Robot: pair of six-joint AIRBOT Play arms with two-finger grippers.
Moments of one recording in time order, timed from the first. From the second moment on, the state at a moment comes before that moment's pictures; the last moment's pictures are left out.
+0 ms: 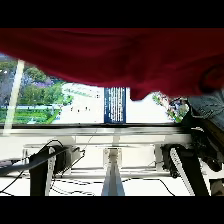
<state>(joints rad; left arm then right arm) 0.41 -0.46 1.27 1.07 -0.59 -1.27 -0.17 -0.56 1.60 -0.97 1.06 1.30</state>
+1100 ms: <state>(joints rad) 0.22 -1.51 1.27 0.99 -0.68 -1.14 -0.17 -1.55 1.52 -1.03 1.07 1.32</state>
